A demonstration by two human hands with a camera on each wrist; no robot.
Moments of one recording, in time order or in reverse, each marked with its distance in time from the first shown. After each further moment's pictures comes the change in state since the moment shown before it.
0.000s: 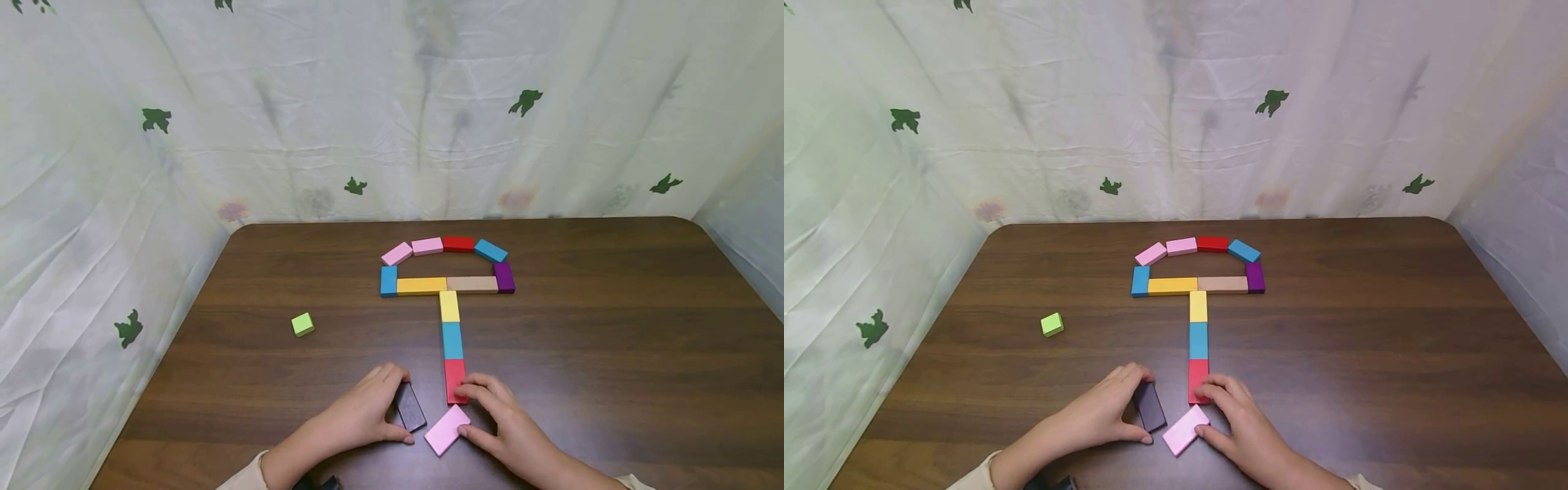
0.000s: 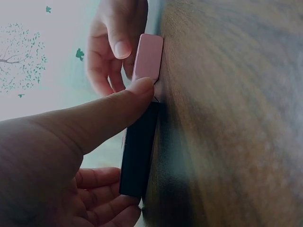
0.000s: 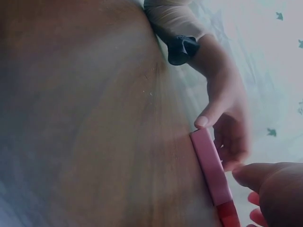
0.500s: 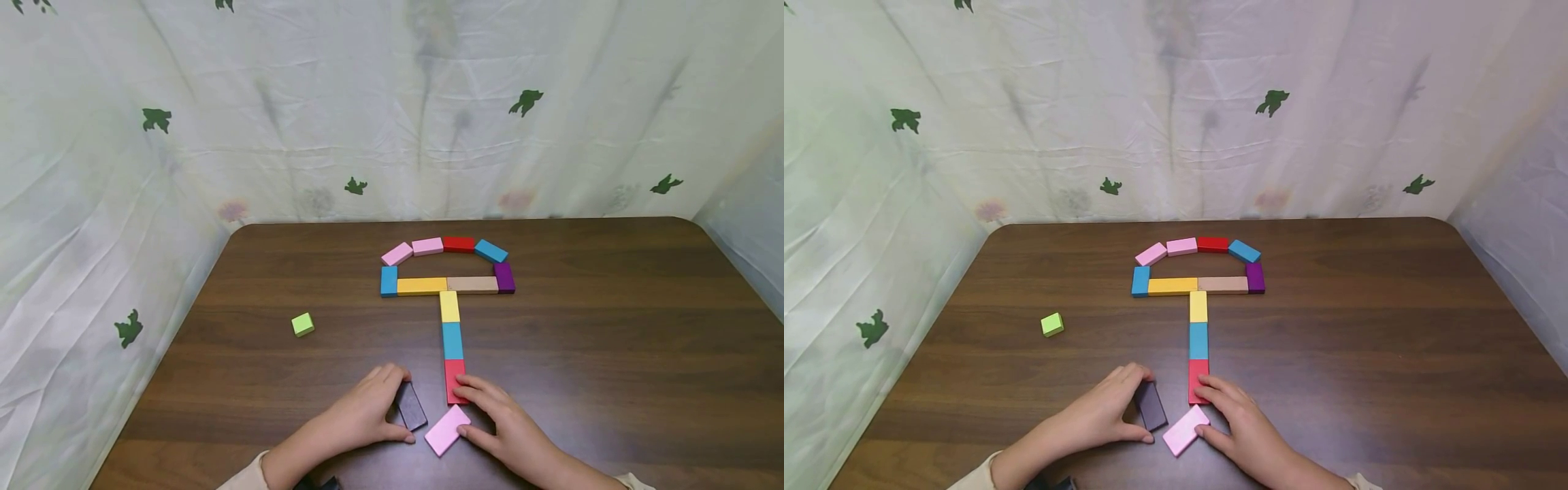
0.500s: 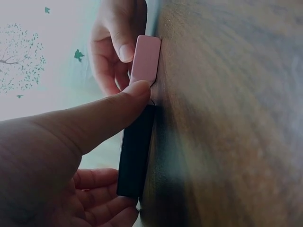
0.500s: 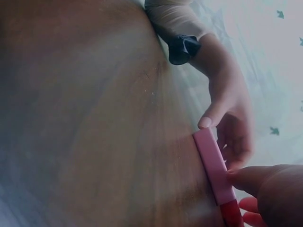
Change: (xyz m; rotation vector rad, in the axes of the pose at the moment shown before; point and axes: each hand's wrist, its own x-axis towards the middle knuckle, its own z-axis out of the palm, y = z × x) left_hand 0.000 0.000 0.002 0.006 0.003 -0.010; right_hand 0.000 0.000 0.000 -0.052 -0.019 -0.020
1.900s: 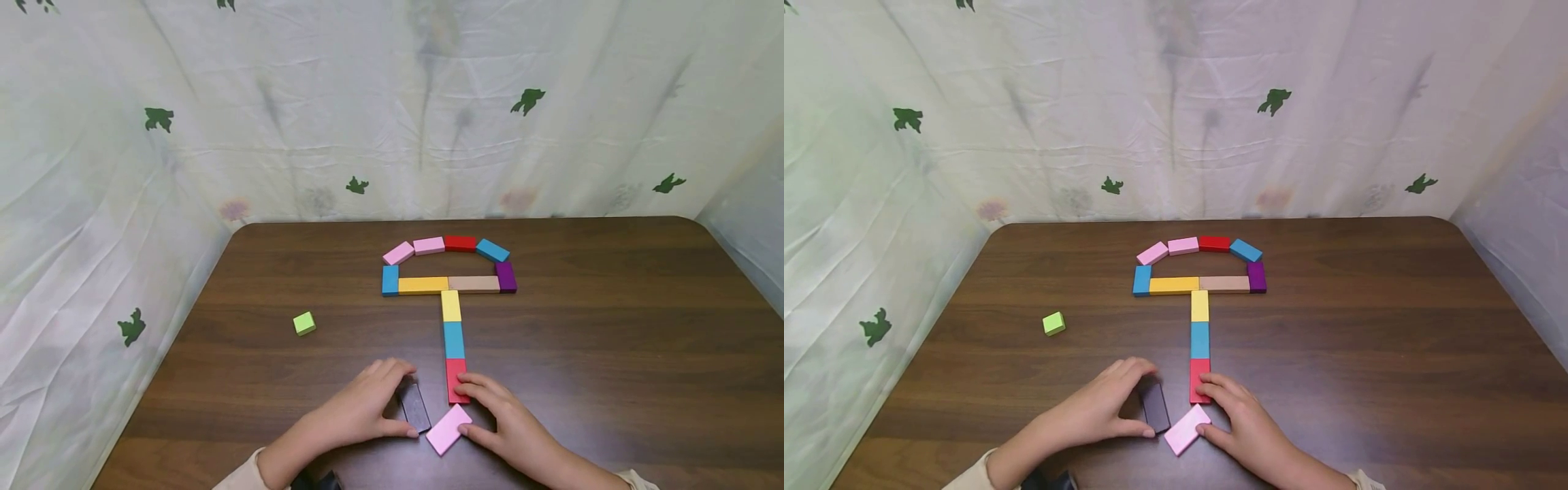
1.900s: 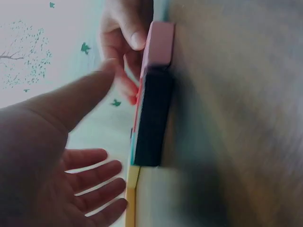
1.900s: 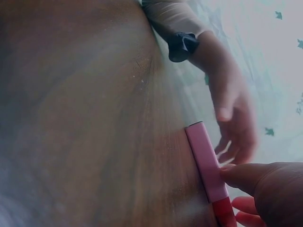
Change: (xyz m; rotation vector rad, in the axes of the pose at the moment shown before) left_hand -0.002 -0.004 -0.010 -0.027 0.031 0.078; right_hand 0.004 -0.002 -0.003 0.016 -0.054 0.064
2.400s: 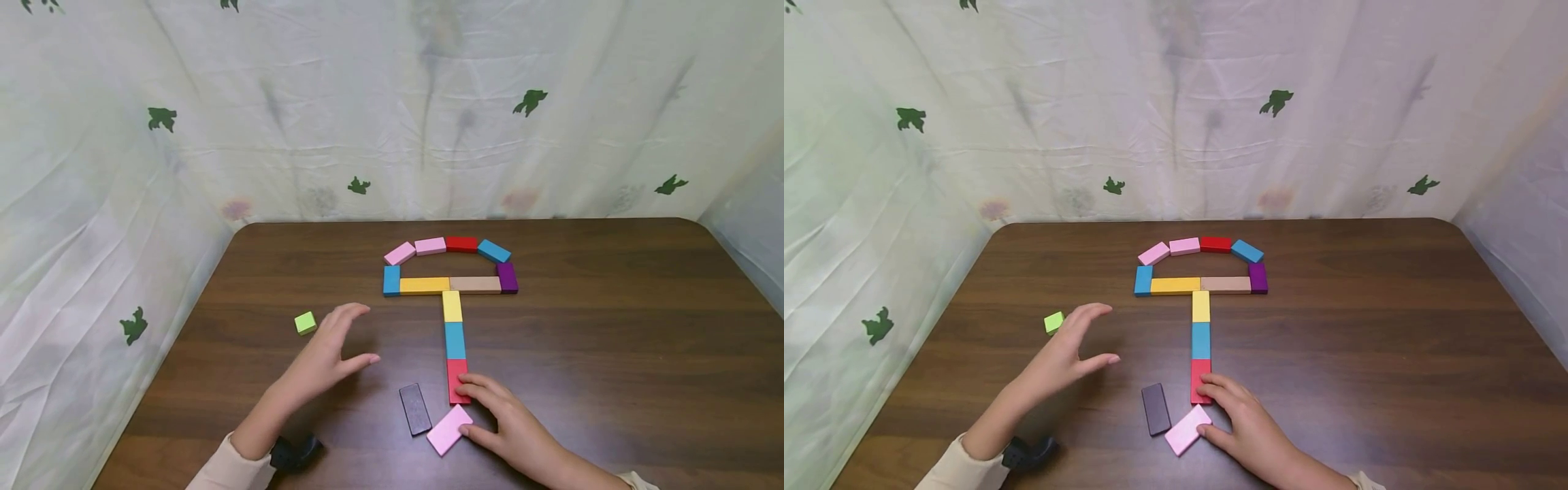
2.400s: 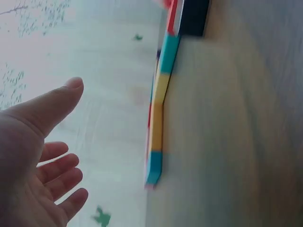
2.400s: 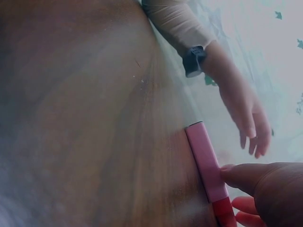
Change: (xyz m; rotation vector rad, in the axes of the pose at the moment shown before) left_hand -0.001 -0.048 -0.042 -0.019 0.394 -0.003; right_hand -0.001 0.002 0.001 0.005 0.033 -0.056
